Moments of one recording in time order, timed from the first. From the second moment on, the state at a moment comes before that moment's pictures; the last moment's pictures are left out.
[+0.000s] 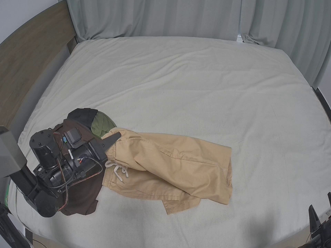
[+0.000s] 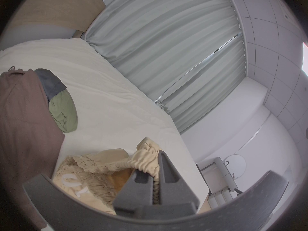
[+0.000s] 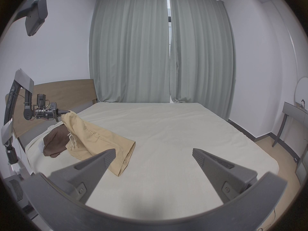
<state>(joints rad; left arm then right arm) -0.31 1.90 -0.36 -1.54 -0.34 -0.68 0.00 0.02 -0.02 0.00 0.01 -0.01</state>
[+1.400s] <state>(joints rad) -0.29 1.92 -0.38 -1.55 -0.39 -0.57 0.13 0.57 -0.28 -0.16 0.25 0.36</state>
